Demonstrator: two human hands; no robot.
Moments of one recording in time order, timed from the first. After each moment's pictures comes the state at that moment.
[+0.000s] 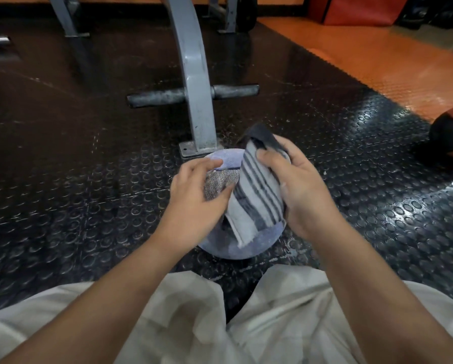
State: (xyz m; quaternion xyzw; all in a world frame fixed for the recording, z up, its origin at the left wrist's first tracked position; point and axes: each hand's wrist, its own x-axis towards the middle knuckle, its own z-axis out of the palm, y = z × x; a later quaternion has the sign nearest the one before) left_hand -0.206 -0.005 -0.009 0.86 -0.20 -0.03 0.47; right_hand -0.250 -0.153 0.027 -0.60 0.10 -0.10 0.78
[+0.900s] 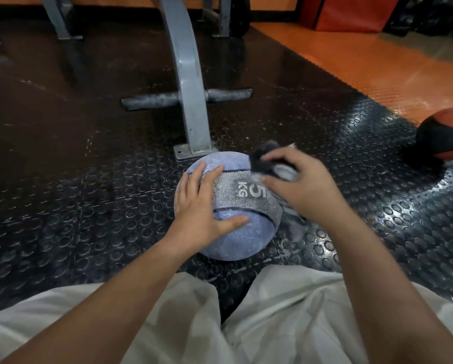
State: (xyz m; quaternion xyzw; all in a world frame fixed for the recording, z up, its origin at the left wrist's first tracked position) left_hand -0.196 -0.017 -0.050 0.89 -0.25 -0.07 0.38; right_hand -0.259 -0.190 0.026 -0.87 0.10 -0.15 0.46
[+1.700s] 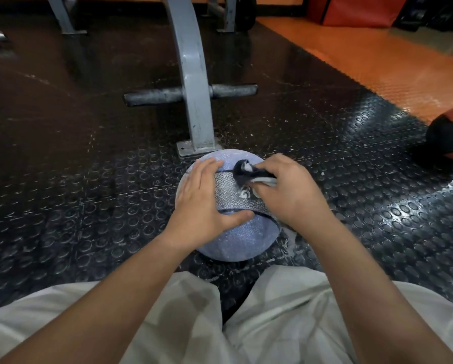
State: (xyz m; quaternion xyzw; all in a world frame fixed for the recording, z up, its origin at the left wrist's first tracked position) left_hand -0.188 -0.019 -0.050 0.89 -0.28 0.03 0.37; right_hand -0.241 -0.174 0.006 -0.95 0.06 -0.14 0.28
